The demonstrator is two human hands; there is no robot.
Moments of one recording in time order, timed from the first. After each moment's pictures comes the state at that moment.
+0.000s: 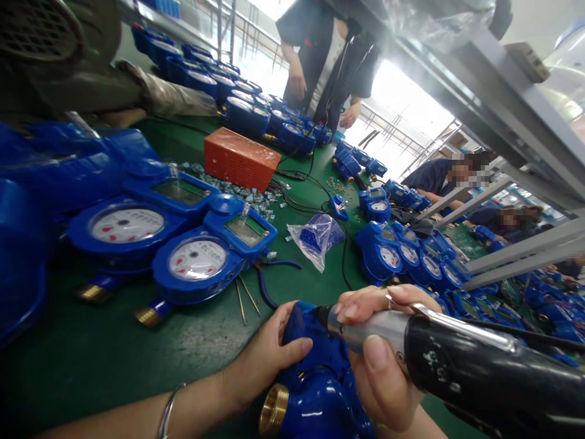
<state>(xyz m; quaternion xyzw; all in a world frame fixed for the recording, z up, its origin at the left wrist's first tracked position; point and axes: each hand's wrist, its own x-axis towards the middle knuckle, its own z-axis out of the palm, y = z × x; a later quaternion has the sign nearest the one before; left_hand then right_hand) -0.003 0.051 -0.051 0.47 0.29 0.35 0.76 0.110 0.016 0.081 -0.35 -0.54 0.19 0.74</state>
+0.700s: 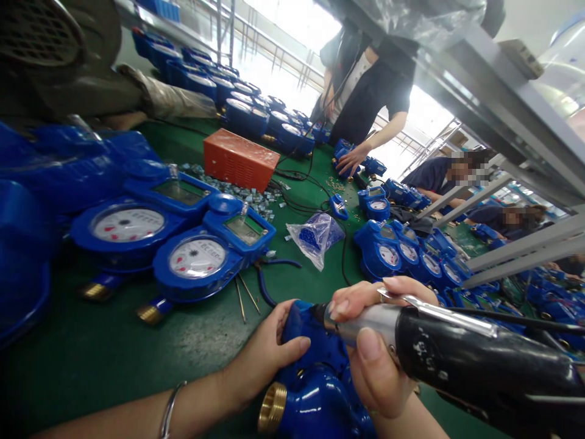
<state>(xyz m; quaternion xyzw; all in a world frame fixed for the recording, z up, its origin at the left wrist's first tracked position) -0.001 0.048 -0.049 0.48 0.29 0.37 0.74 0.109 0.019 0.084 -0.34 -0.57 0.18 0.73</state>
